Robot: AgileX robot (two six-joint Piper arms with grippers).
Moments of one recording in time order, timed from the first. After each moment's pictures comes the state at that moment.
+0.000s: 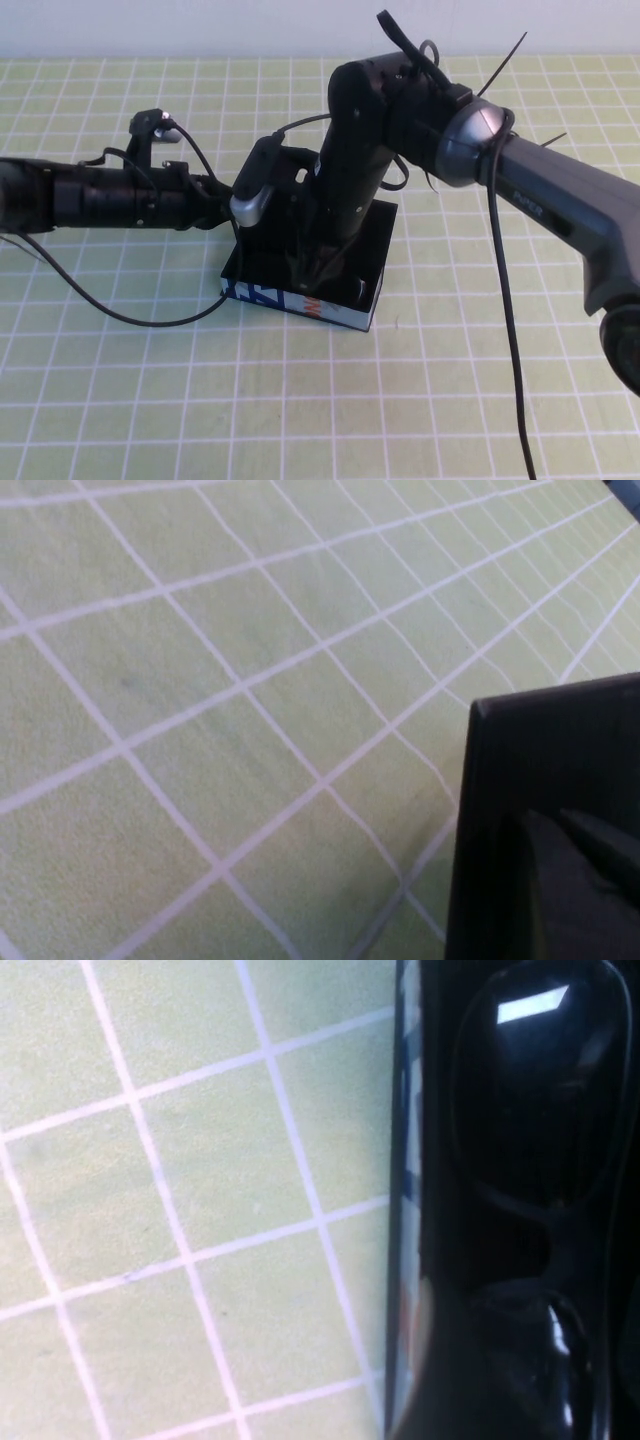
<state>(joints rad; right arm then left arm) 0.66 2.27 -2.12 0.21 1.23 -0.67 -0.07 2.12 -1.34 -1.50 0.98 1.55</state>
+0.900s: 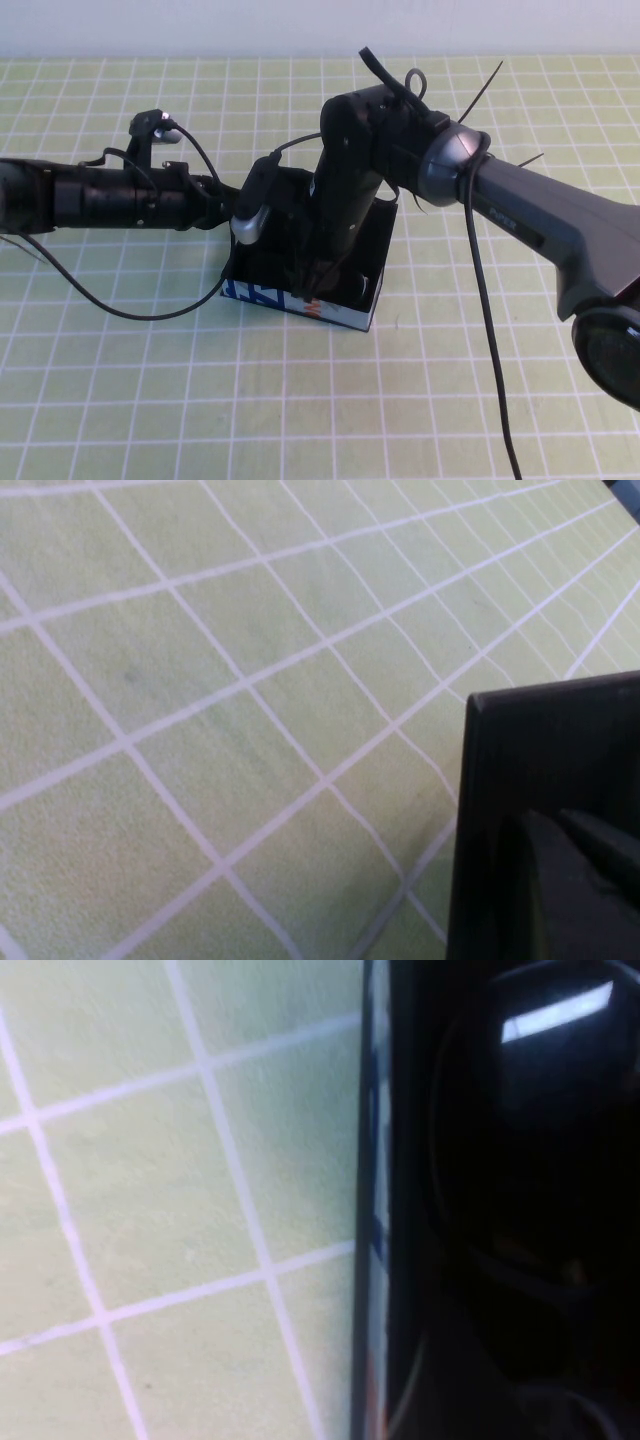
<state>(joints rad) 0.66 2.34 -2.11 0.19 1.15 -0.69 -0.07 2.12 -1.34 -1.51 0.98 1.54</state>
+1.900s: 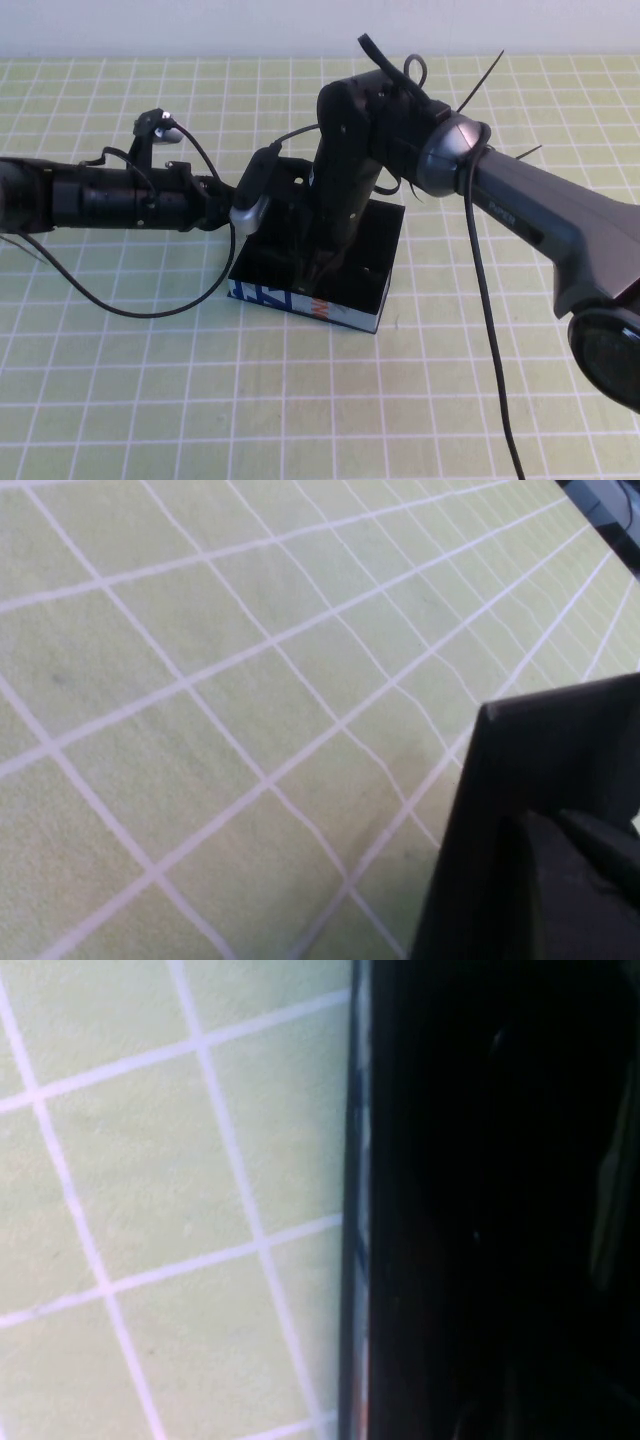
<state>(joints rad) 0.66 2.35 -2.18 0.16 1.22 -0.66 -0.07 2.12 -1.34 -1.50 1.04 1.53</state>
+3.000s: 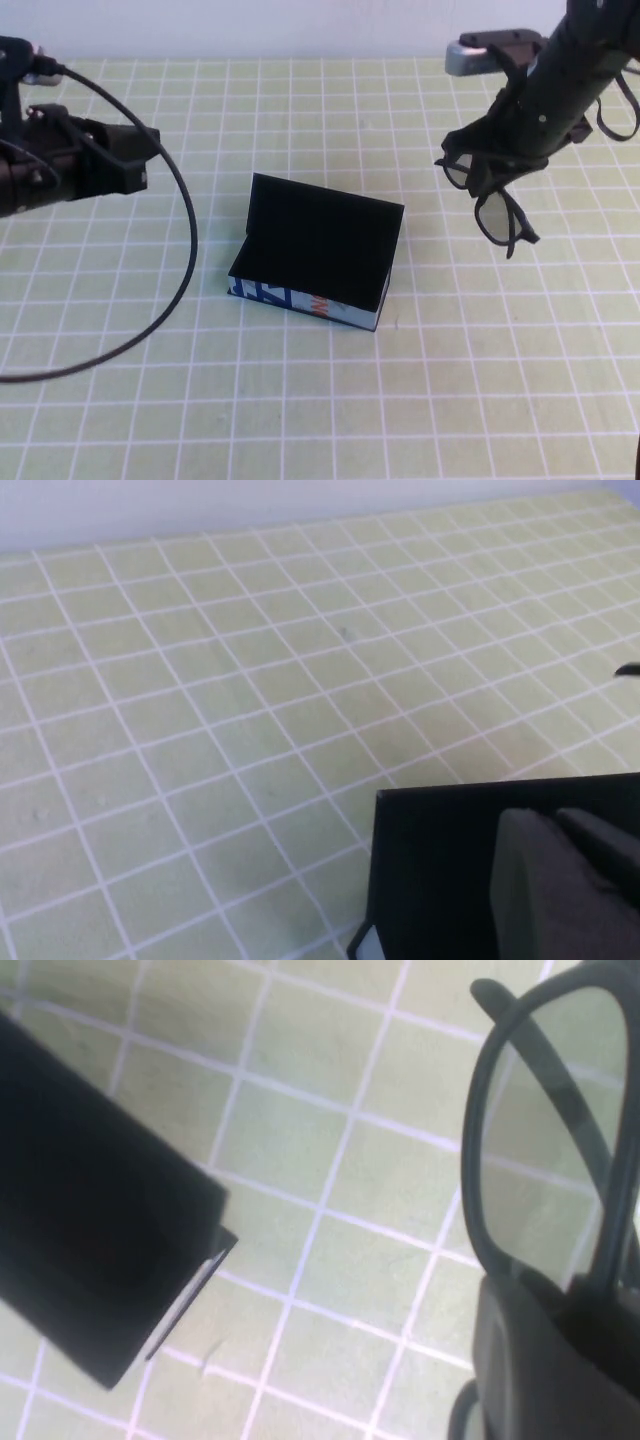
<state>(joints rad) 0.30 2.01 -1.87 0.20 1.20 -0.07 -0.04 1.41 -0.94 -1.47 0.62 1.50</state>
